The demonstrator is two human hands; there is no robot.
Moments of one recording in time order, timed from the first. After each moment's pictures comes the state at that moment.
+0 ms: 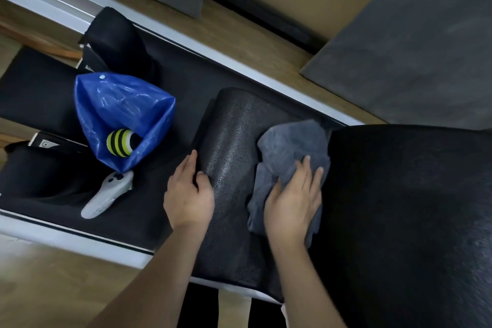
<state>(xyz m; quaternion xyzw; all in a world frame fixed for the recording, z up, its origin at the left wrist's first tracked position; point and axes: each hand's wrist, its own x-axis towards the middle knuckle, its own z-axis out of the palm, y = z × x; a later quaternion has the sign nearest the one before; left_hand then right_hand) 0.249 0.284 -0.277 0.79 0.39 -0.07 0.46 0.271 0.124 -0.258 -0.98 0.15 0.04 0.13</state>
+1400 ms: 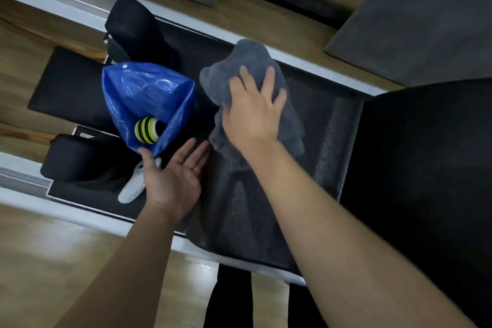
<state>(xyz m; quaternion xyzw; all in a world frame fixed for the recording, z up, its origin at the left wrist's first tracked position) 0.234 0.360 -0.291 0.22 0.43 -0.08 0.87 0.362 0.244 -0.241 -0.98 -0.10 0.16 0.08</state>
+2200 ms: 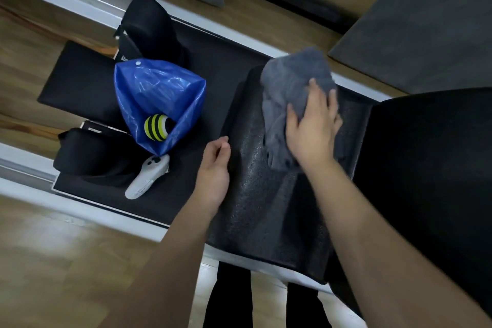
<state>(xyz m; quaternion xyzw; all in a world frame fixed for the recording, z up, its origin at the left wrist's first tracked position) 0.243 0.319 -0.277 0.61 0.39 -0.14 0.68 0.358 0.160 -0.256 -0.97 0.03 0.06 0.22</state>
